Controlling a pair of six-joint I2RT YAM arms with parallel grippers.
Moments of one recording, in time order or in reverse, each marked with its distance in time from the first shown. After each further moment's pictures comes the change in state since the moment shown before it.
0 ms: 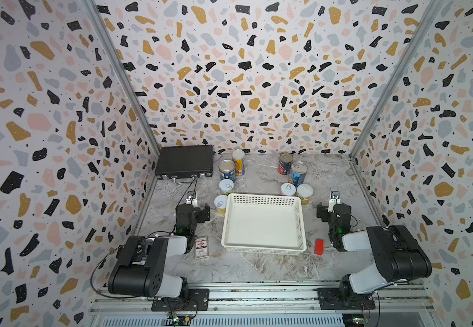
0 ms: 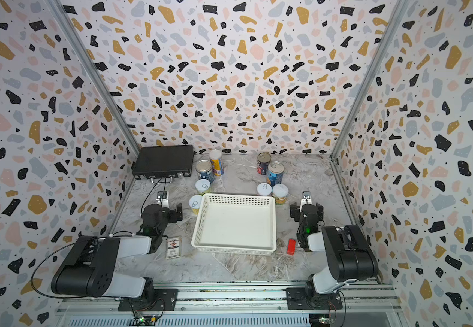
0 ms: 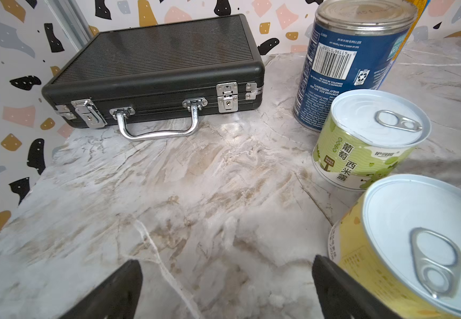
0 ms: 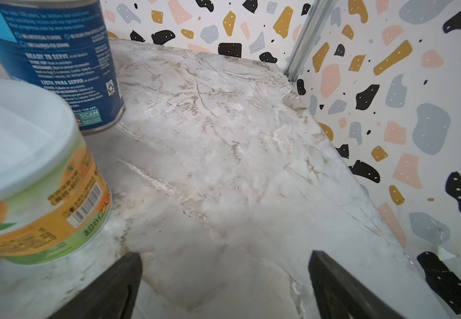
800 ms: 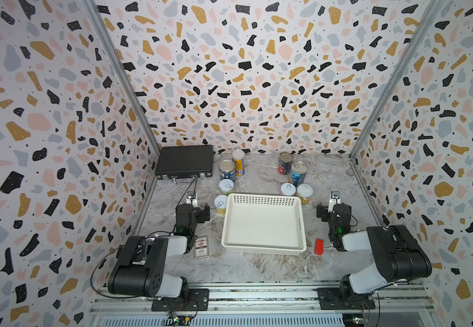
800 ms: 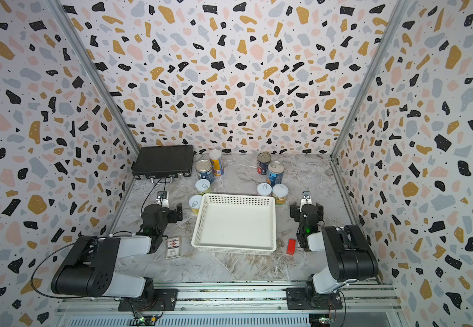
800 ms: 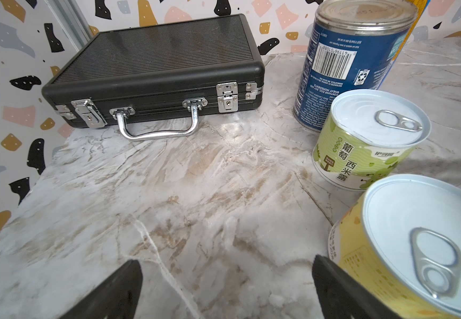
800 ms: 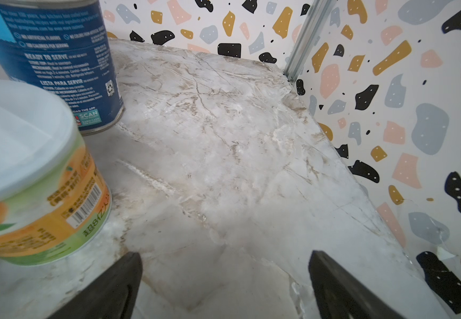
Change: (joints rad) left arm 0.000 0.000 0.000 0.000 0.003 0.001; right arm 0.003 -0.001 0.000 0.001 0.014 0.001
